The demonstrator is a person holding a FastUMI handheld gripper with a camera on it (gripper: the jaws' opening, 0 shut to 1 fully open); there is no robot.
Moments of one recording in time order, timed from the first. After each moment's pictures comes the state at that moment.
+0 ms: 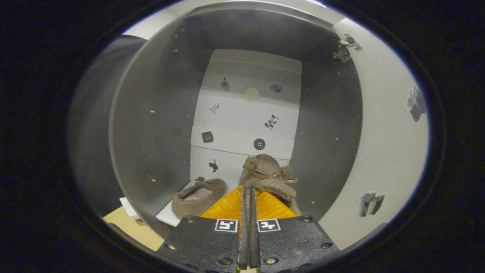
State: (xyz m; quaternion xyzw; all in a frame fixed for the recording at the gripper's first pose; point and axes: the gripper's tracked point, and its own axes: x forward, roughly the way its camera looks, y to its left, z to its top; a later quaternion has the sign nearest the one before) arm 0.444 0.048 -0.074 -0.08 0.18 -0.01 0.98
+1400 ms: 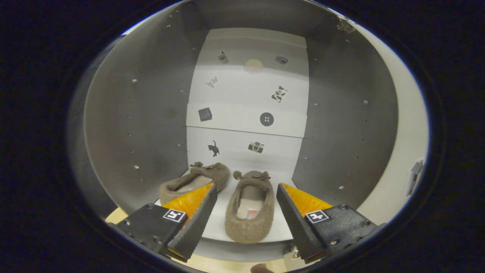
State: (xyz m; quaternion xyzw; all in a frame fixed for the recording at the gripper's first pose) arm 0.448 0.053 -0.124 -0.06 0.22 0.00 0.97
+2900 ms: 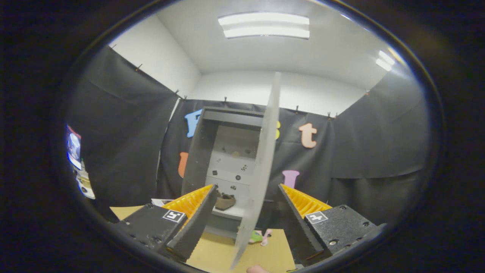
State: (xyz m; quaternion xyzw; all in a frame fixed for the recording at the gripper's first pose) arm 0.007 -0.115 0.139 -0.08 -0.01 0.03 1.00
